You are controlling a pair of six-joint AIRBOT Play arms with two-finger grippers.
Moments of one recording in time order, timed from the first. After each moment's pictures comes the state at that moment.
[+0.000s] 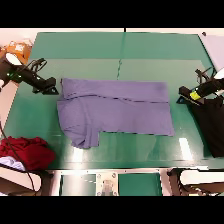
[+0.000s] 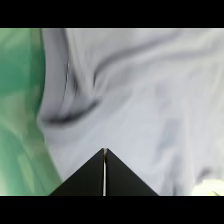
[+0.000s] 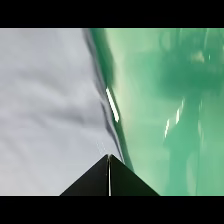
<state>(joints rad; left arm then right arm) 0.18 -1.68 1.51 1.11 -1.44 -1.38 -0.37 -1.50 1.24 -1.29 1.33 1.56</state>
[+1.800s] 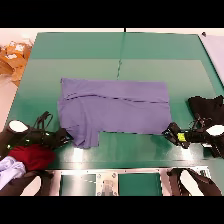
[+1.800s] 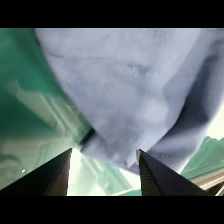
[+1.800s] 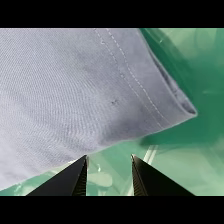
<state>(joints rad) 0.13 -0.93 0.34 0.86 -1.10 -1.45 -0.41 -0.83 0.33 -1.05 1.03 1.72</state>
